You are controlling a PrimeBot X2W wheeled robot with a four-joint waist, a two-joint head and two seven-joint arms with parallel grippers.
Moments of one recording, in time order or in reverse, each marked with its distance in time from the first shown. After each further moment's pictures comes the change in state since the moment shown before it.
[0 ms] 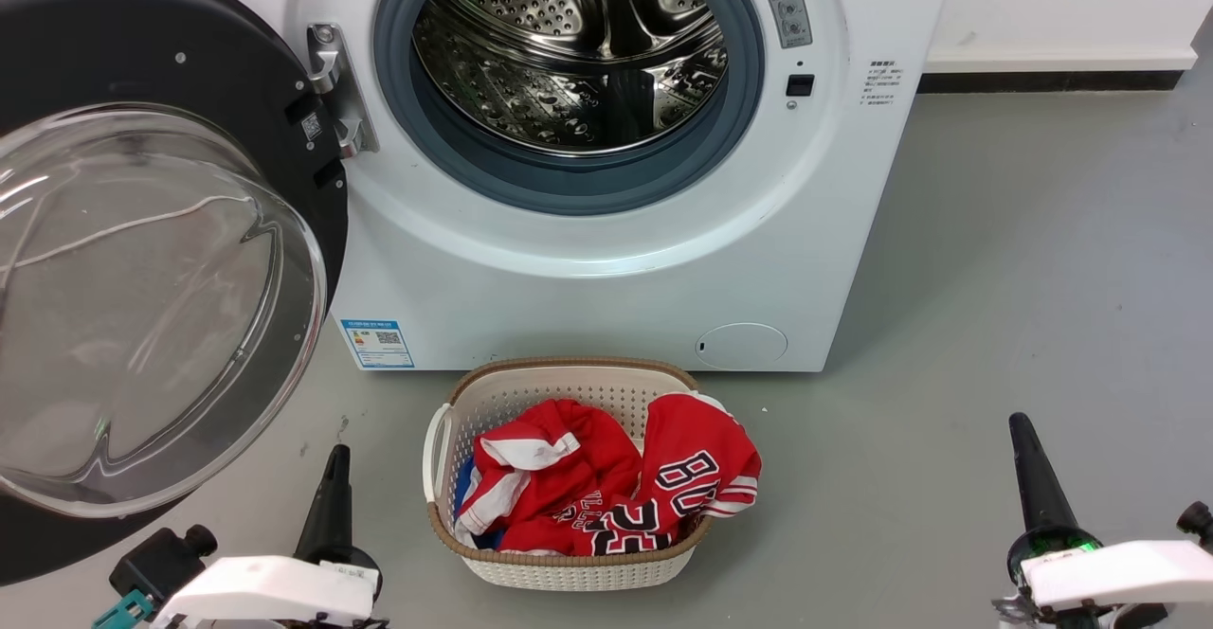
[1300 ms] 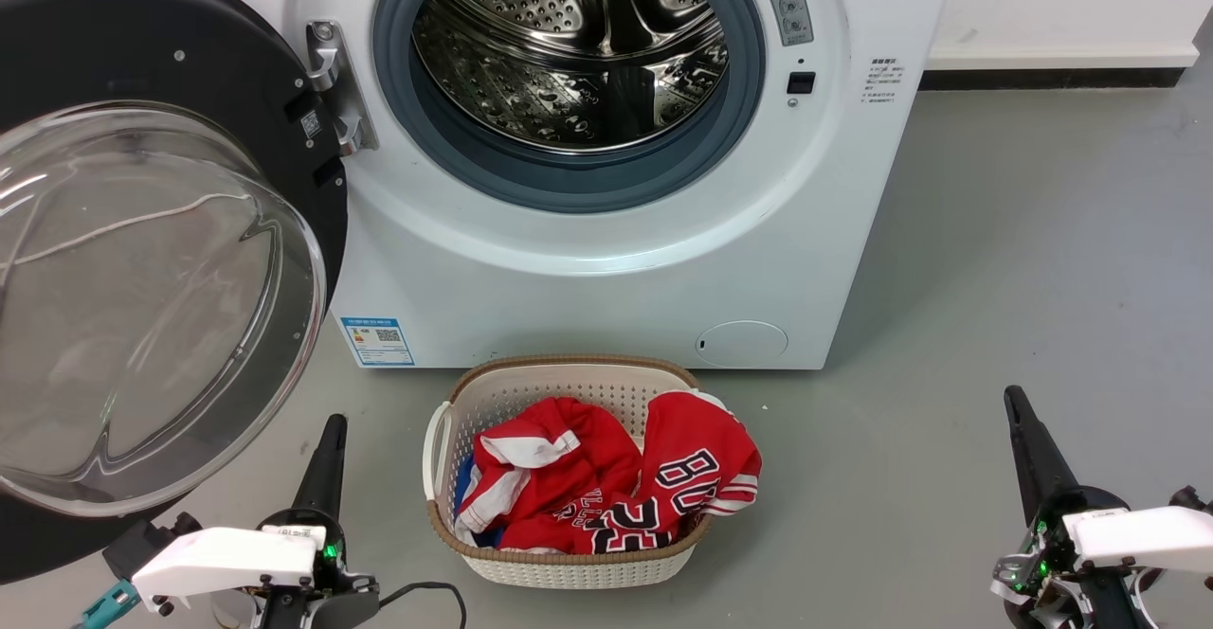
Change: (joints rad) left arm -0.081 0.000 0.047 0.067 -0.432 -0.049 0.106; right arm -0.089 -0.001 -0.025 0.077 0.405 0.000 0.105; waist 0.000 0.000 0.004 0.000
